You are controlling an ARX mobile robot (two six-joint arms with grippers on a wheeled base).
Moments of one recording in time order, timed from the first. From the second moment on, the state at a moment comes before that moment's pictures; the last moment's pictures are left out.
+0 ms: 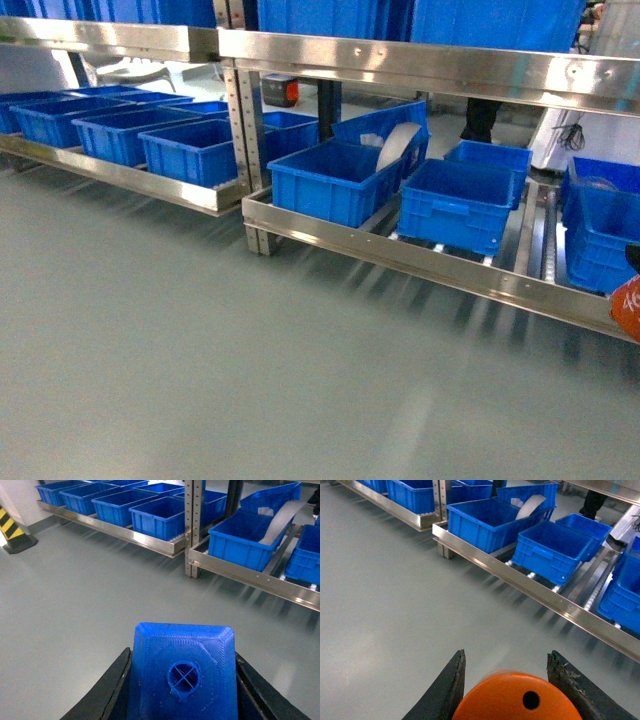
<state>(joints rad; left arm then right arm) -0.10 1.09 0.59 0.21 -0.28 0.03 0.20 1.27 0.36 0.58 0.03 -0.11</state>
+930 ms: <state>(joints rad) -0.10 1.09 0.59 0.21 -0.28 0.03 0.20 1.27 0.36 0.58 0.03 -0.11</state>
